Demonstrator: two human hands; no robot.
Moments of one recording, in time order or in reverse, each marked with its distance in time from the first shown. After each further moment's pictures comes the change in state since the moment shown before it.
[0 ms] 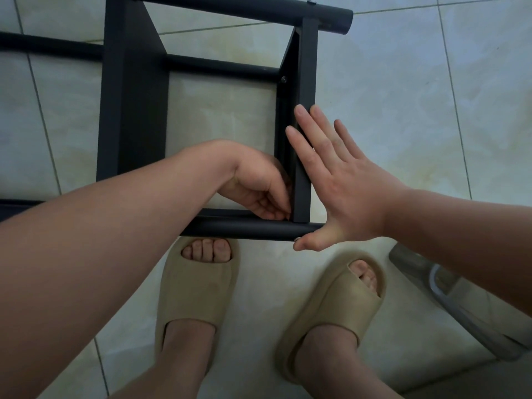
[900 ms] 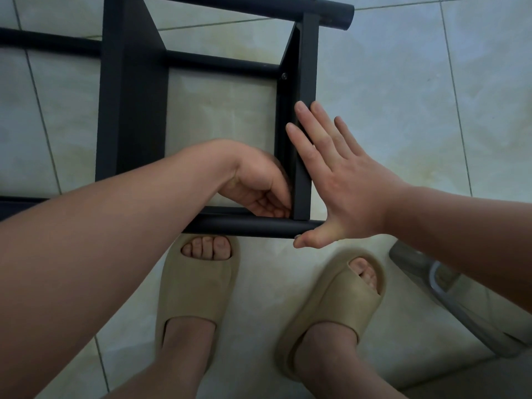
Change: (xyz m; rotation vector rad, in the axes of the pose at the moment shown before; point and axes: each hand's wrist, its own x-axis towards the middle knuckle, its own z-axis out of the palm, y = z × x) left_hand 0.001 -0.002 0.003 -0.008 0.019 -0.023; right_hand 0.000 0.000 0.000 0.017 0.006 -0.003
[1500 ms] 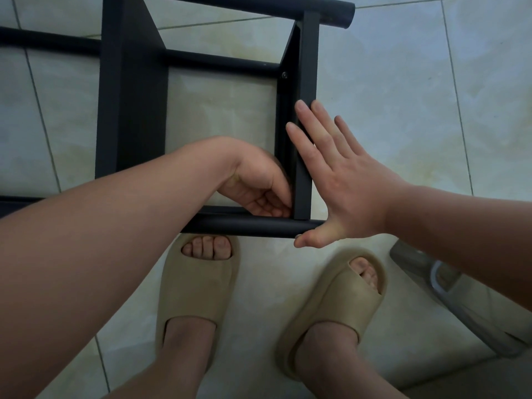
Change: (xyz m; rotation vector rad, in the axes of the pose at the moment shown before) left_hand -0.002 0.002 0.000 0.013 -0.005 -0.054; right_hand 0.000 0.000 0.002 0.001 0.015 -0.004
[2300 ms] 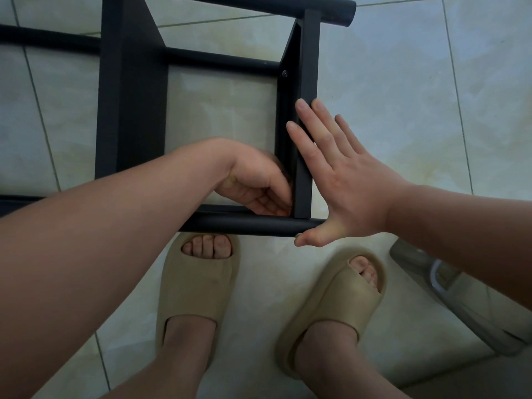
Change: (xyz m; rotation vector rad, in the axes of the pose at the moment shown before) left_hand -0.003 -0.003 0.001 -0.049 -0.041 0.082; right_hand -0.001 0.001 0.001 0.003 0.016 -0.006
